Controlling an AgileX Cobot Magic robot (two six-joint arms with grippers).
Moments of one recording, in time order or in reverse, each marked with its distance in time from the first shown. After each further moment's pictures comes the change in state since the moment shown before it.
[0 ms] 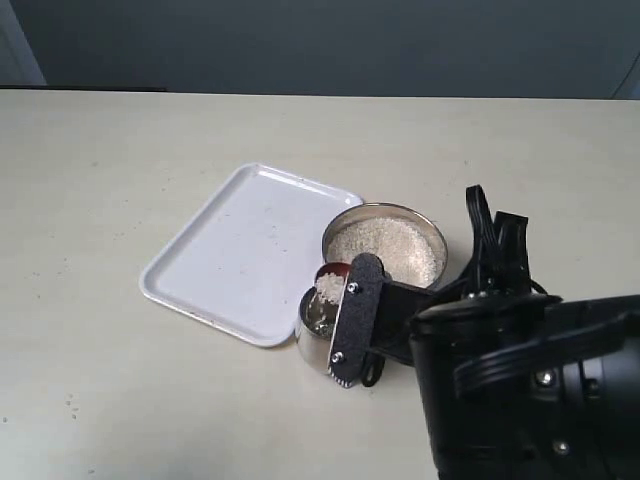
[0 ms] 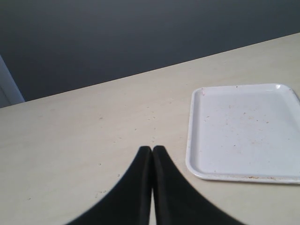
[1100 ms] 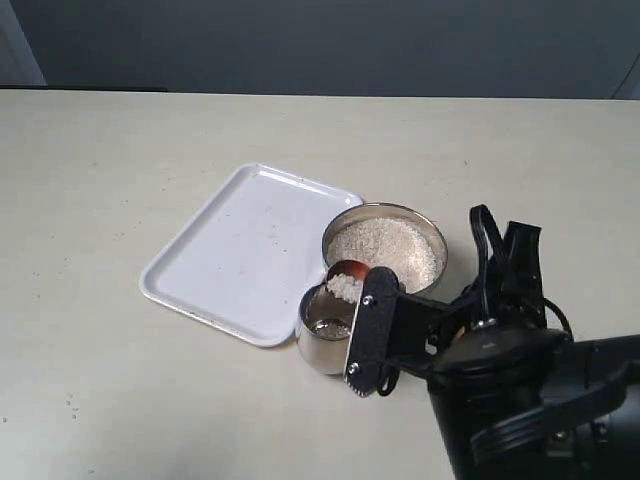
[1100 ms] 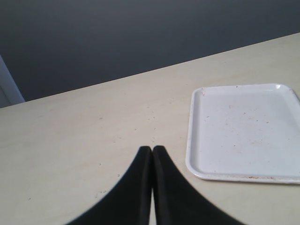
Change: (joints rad) left arm 0.000 0.000 0.000 0.000 0.000 0.000; right arm 0.024 0.000 0.081 -0.101 -0.021 0.108
